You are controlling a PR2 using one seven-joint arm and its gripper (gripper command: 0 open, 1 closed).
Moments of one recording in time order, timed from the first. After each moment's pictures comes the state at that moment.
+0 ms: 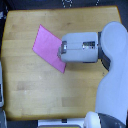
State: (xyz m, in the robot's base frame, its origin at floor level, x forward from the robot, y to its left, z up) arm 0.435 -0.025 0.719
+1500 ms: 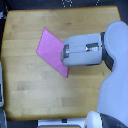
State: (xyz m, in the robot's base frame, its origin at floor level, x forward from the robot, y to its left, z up) arm 0.409 -0.044 0.741
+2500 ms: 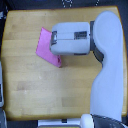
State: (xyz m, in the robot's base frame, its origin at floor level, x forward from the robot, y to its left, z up) arm 0.448 0.032 0.788
